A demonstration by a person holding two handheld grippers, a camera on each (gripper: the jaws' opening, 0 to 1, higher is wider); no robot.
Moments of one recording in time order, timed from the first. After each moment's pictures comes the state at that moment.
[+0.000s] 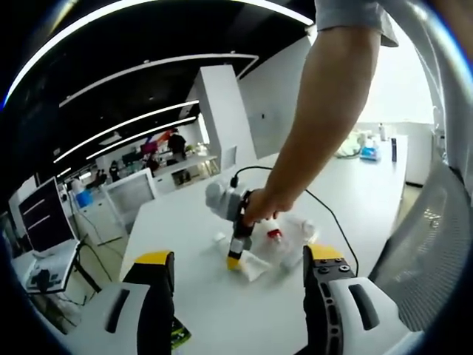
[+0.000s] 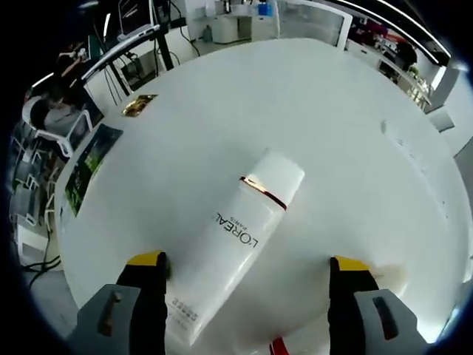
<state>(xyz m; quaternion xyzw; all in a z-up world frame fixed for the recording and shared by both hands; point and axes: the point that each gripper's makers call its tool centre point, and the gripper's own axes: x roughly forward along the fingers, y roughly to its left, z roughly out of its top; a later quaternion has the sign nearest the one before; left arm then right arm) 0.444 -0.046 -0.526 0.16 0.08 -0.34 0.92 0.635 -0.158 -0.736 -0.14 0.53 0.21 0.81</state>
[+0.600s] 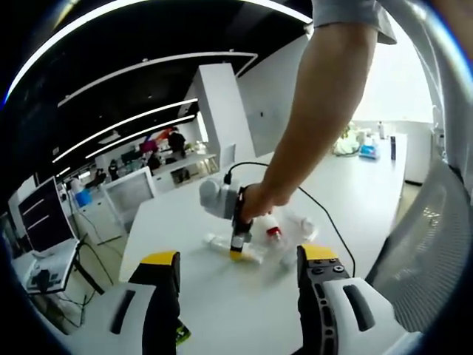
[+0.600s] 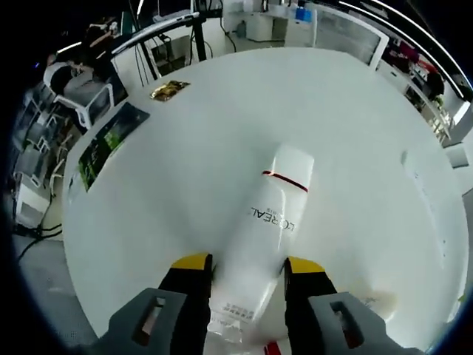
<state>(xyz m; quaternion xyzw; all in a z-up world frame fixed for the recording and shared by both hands) 0.444 -0.045 -0.528 0.16 0.09 -0.34 0.92 0.632 -0.145 -0.730 -0.19 0.51 0.28 0.79</state>
